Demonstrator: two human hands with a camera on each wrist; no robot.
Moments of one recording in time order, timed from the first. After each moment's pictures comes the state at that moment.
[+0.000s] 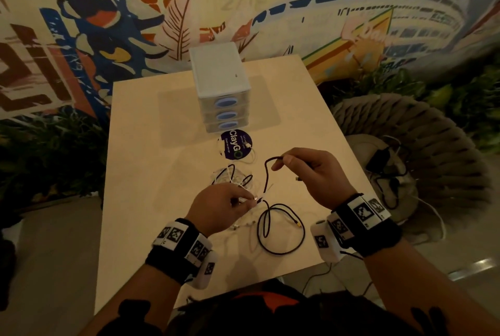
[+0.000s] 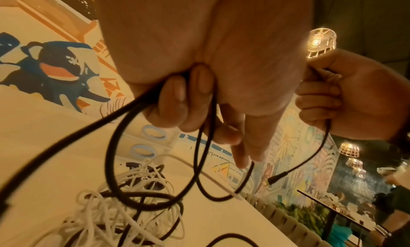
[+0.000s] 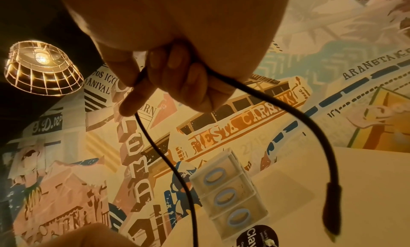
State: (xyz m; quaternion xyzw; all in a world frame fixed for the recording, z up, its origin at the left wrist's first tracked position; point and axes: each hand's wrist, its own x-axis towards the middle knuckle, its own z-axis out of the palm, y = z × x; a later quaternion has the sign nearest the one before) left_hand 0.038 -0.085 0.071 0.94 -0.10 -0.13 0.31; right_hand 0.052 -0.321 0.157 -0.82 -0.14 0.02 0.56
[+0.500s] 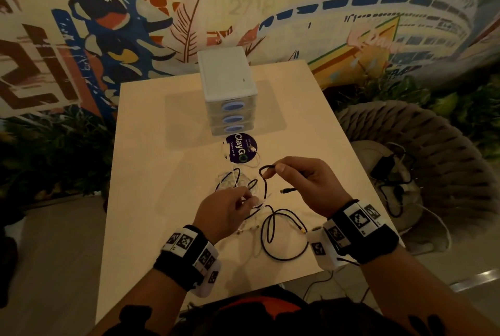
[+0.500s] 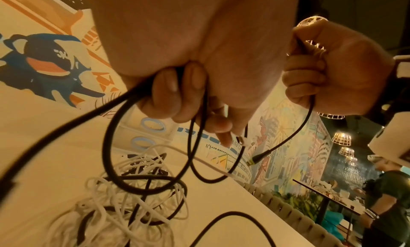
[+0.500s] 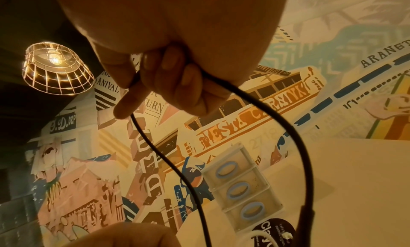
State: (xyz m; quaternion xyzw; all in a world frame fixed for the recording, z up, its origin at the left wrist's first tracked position) left_hand 0.036 -0.089 0.063 0.95 -0.07 -0.11 0.29; right_hand 0.055 -0.304 0.154 -0.80 -0.16 0.07 0.57
